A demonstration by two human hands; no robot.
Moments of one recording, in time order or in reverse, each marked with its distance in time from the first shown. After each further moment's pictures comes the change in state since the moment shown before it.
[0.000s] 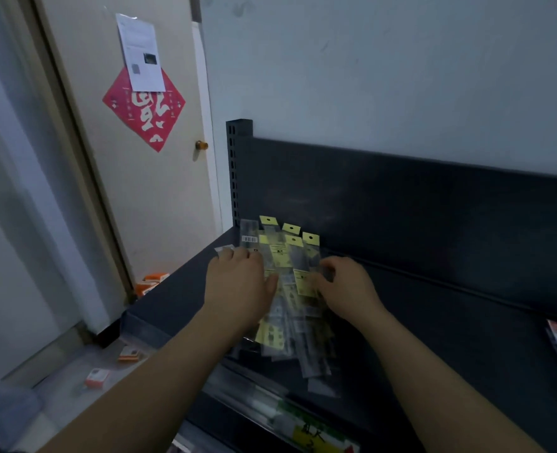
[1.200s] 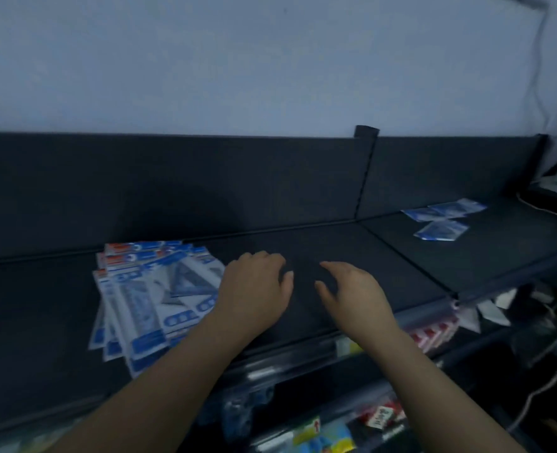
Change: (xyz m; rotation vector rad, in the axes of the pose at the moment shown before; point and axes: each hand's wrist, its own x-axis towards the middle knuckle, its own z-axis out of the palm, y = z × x) left_hand -0.209 0.530 -0.076 -0.566 -0.009 0.891; right_hand -0.389 0.310 -0.341 -0.436 0.461 0.489
